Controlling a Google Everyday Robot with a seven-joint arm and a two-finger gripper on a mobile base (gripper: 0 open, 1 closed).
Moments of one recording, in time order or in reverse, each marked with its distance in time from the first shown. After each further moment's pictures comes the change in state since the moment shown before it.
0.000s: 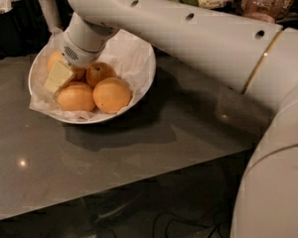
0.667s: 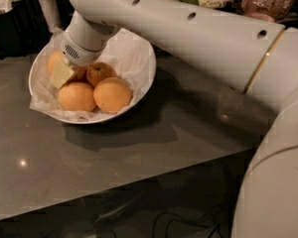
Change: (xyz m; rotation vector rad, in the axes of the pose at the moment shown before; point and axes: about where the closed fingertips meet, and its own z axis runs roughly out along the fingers) arm -0.001 -0.003 -0.002 0.008 -0.004 0.007
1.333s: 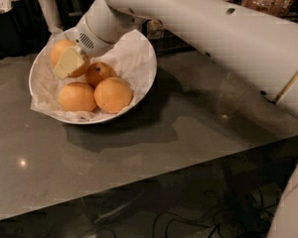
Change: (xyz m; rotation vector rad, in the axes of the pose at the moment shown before) arm -0.010 -0.001 -0.038 -0.062 -0.141 -0.004
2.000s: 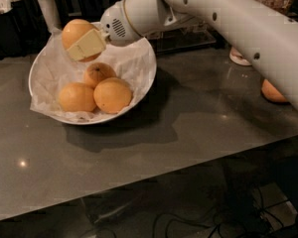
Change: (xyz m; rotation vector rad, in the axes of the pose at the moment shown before) arm -0.007 -0.009 -0.062 -0.154 -0.262 0.016
